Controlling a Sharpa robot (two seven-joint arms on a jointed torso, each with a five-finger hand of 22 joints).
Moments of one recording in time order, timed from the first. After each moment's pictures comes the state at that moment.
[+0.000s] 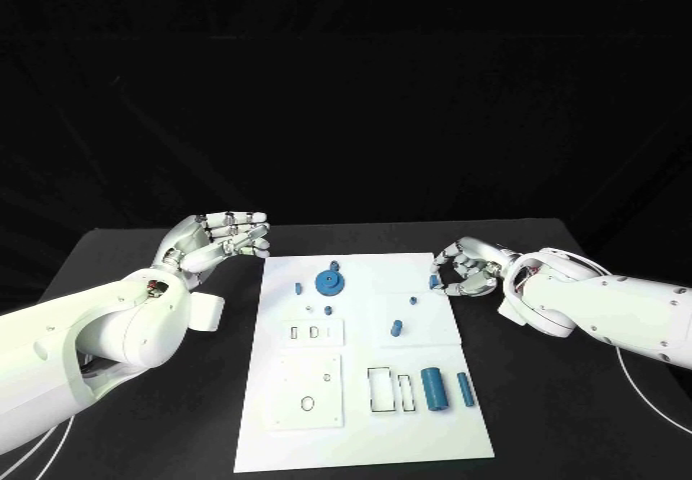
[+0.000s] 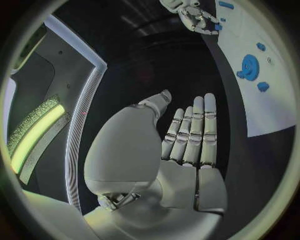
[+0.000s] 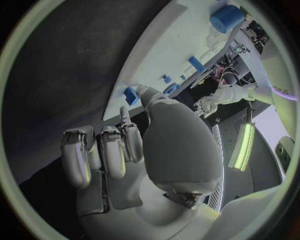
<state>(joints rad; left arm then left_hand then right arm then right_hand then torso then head) 1.21 -0.90 -0.03 1.57 -0.11 -0.35 0.42 1.46 -0.16 0.40 0.12 0.09 0.83 0.21 0.18 0.12 0.95 0.19 0.07 0.07 0.92 0.13 0.52 0.38 0.18 0.83 0.22 0.69 0.40 1.22 -0.97 -0.16 1.34 -1.14 -0.33 0.08 1.39 -0.26 0.32 0.20 0.28 0.90 0.16 0.21 0.35 1.43 0.08 1.44 1.31 1.46 0.01 1.57 1.31 0.01 1.47 0.11 1.56 1.31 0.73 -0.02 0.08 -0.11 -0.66</state>
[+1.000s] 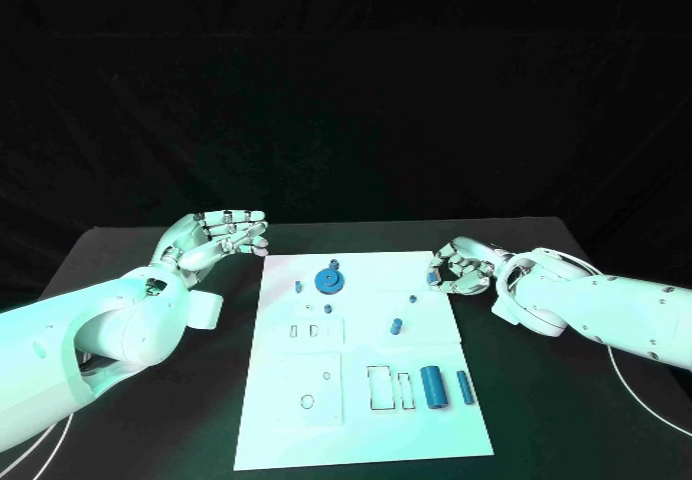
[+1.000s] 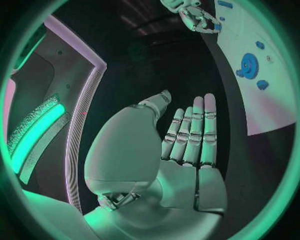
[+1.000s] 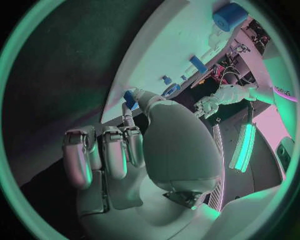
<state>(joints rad) 1.21 -0.91 -0.03 1.57 -0.11 -0.35 0.42 1.45 -0.16 0.40 0.12 0.09 0.83 0.21 0.18 0.12 0.95 0.19 0.07 0.07 0.92 0.13 0.52 0.39 0.18 0.82 0.22 0.70 0.41 1.21 -0.94 -0.16 1.33 -1.14 -0.35 0.07 1.38 -0.18 0.45 0.17 0.19 1.00 0.12 0.27 0.36 1.47 0.04 1.50 1.31 1.47 -0.03 1.57 1.31 0.01 1.47 0.08 1.57 1.31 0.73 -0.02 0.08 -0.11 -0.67</state>
